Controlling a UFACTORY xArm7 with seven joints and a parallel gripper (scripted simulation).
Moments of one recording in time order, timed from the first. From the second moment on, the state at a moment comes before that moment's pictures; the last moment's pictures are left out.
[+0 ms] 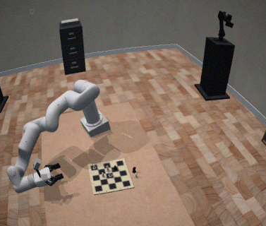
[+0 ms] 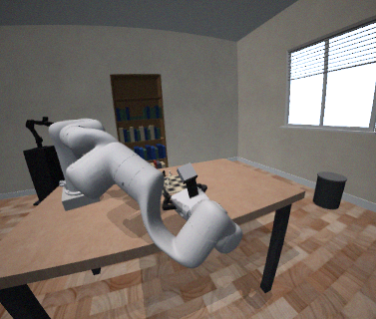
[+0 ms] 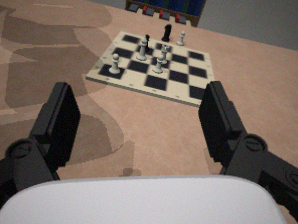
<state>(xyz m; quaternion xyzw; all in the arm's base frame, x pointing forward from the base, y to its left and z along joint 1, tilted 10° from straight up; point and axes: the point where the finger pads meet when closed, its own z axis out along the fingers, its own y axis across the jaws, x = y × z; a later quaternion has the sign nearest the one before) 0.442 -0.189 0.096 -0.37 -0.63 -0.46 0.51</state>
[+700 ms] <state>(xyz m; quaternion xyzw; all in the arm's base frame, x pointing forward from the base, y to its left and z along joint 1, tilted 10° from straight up) 0.443 -0.187 0.133 -0.36 -0.63 -0.45 0.52</state>
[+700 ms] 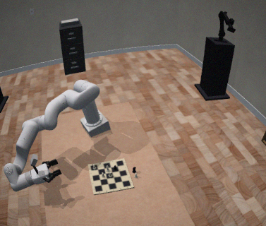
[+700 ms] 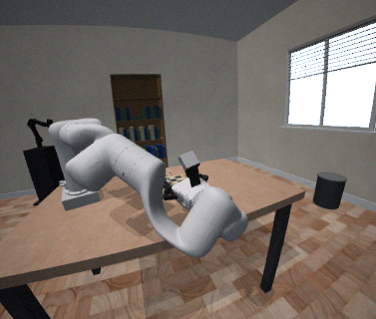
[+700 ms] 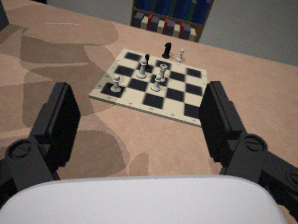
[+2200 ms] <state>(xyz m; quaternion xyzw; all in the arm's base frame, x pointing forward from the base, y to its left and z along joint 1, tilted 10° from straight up) 0.483 -0.012 0.105 -0.33 -0.83 -0.17 0.42</state>
